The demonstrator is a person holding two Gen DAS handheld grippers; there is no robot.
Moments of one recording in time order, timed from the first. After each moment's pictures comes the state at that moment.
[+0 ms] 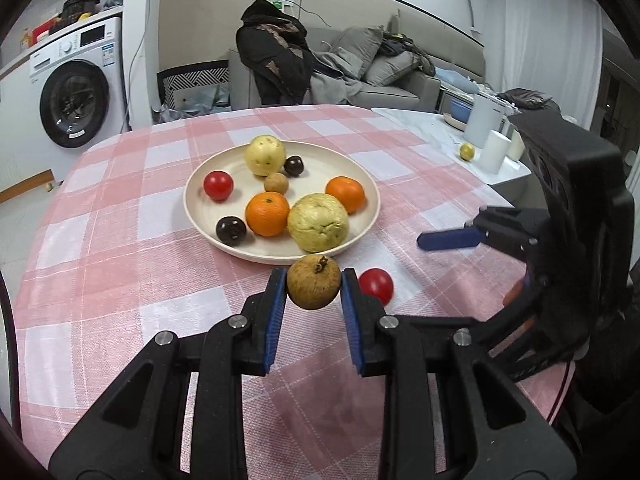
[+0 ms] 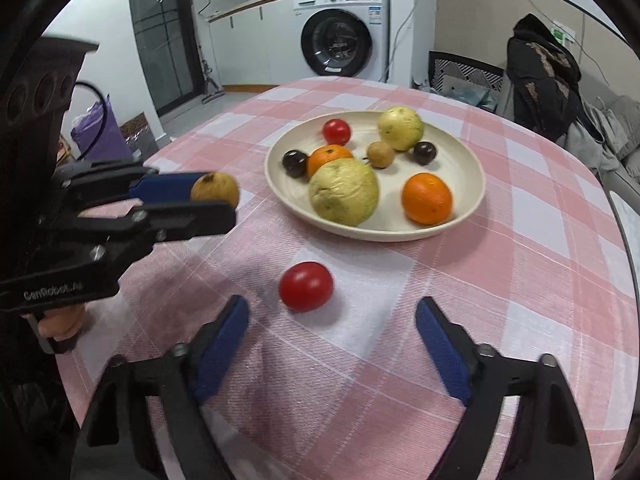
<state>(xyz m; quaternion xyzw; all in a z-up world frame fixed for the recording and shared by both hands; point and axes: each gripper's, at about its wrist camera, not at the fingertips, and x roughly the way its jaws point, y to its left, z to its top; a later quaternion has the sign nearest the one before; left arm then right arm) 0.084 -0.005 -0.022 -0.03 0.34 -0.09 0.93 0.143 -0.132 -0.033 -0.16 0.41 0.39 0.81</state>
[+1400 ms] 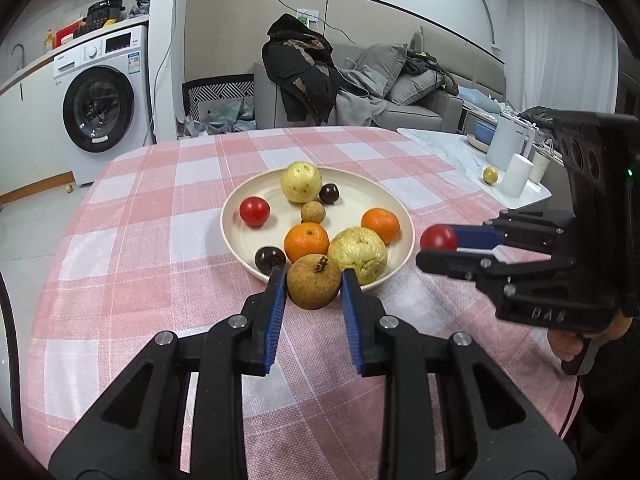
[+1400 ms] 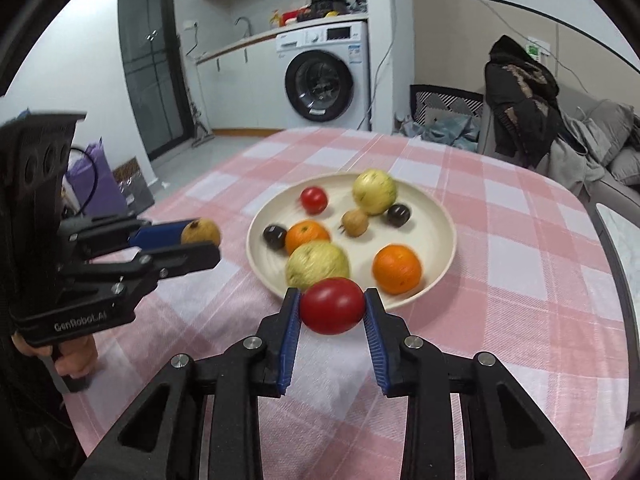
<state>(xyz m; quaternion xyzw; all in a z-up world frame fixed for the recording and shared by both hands) 0.095 0.010 -0.011 -0.04 0.31 -0.05 0.95 0.168 -0.141 0.002 -0.09 0.35 0.37 0.85</state>
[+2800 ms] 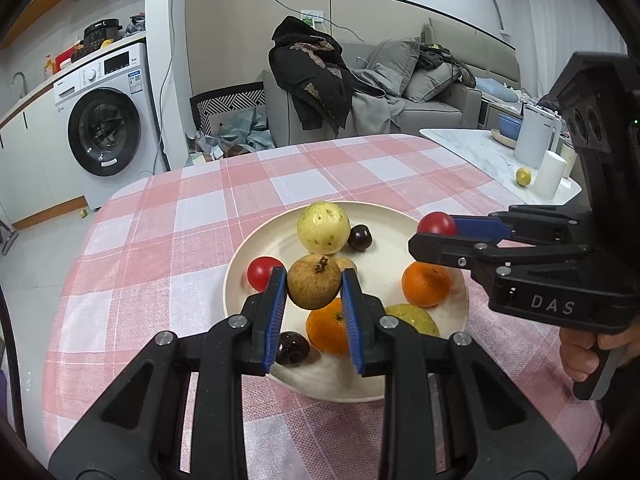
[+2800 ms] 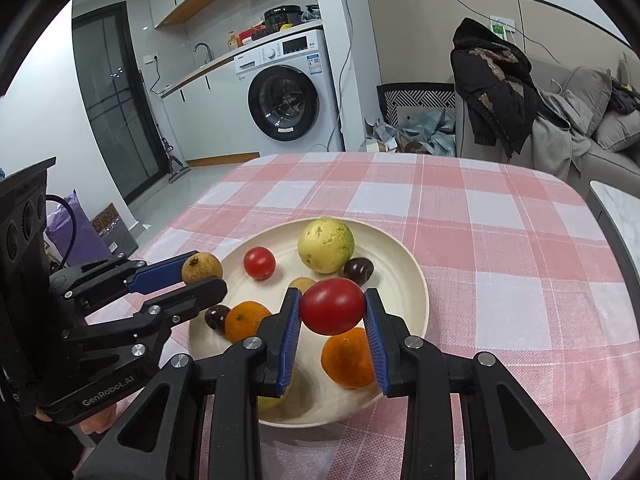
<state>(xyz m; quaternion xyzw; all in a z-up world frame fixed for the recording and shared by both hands) 0.187 0.008 -0.012 0.01 0.31 -0.02 0.95 0.246 -0.125 0.001 -0.03 0.37 0.34 0.87</state>
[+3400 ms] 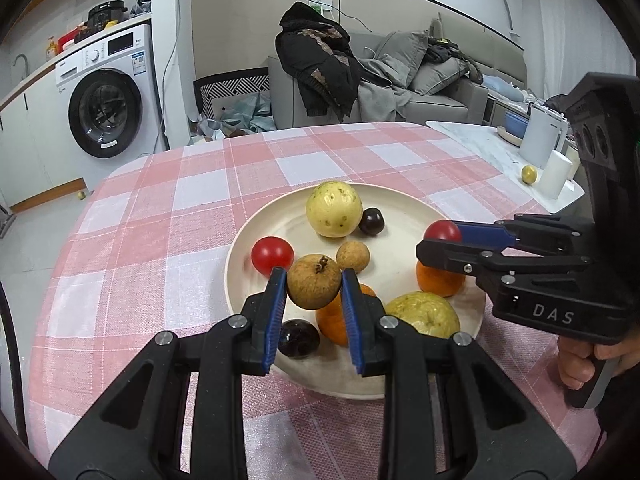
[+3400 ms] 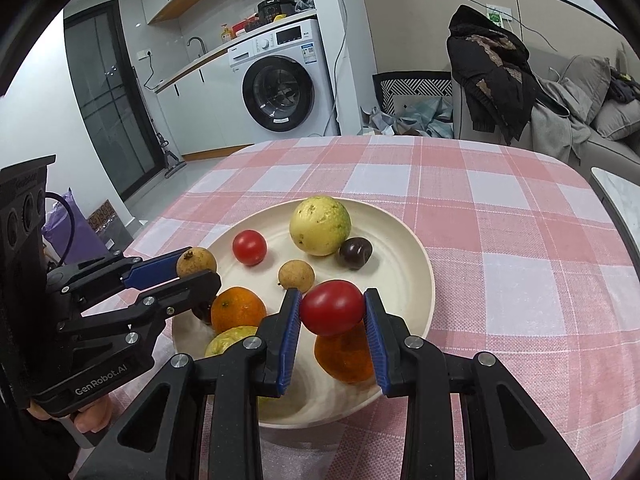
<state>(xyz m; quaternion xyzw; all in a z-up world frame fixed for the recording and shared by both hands) 0.196 0.022 -0.032 -0.02 0.34 -0.02 0.94 0.249 -0.122 -0.017 -0.03 0.38 0.33 0.86</state>
